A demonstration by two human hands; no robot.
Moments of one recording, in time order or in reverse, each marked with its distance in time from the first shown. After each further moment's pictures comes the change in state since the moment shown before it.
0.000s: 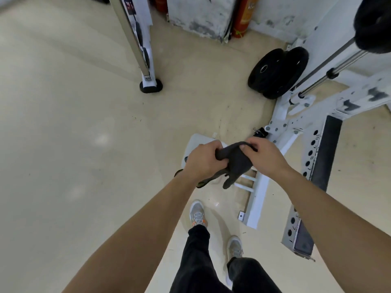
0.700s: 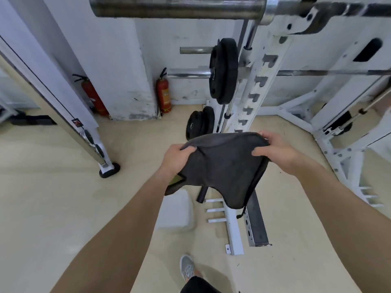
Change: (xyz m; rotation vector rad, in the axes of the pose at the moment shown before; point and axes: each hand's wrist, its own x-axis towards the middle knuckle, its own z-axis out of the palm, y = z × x) left_hand -0.062 0.241 -0.055 -0.317 -0.003 0.105; right_hand -0.229 0.024 -0.245 0.513 0.365 0.087
